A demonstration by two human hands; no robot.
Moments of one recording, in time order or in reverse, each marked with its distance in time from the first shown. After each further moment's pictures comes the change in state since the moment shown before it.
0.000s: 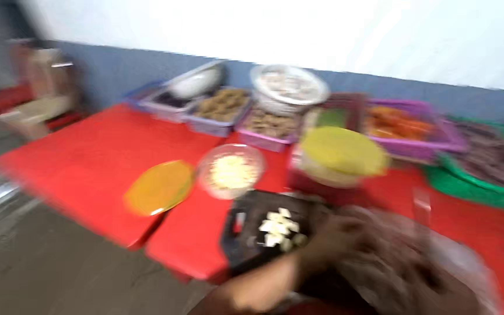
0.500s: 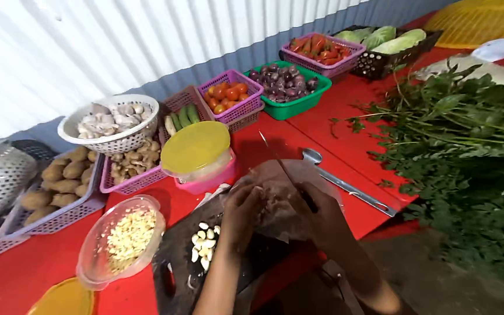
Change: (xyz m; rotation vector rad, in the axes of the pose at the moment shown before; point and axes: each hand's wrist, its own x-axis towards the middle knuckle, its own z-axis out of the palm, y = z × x) left_hand 0.018 0.001 0.009 -0.116 -0.067 -0.161; right_hand -0.008 -0.032 0.008 0.233 0.251 0.187
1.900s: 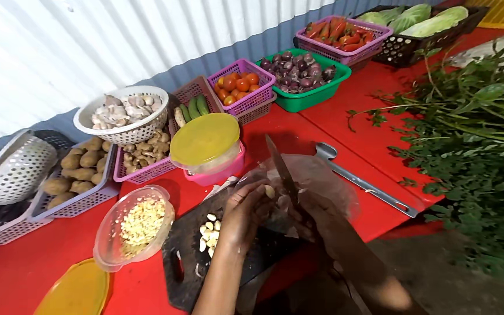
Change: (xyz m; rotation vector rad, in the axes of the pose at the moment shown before) left_hand -0.016 0.020 0.002 -0.178 0.062 -0.072; right_hand -0.004 0.012 0.011 0.797 -0.327 0.332
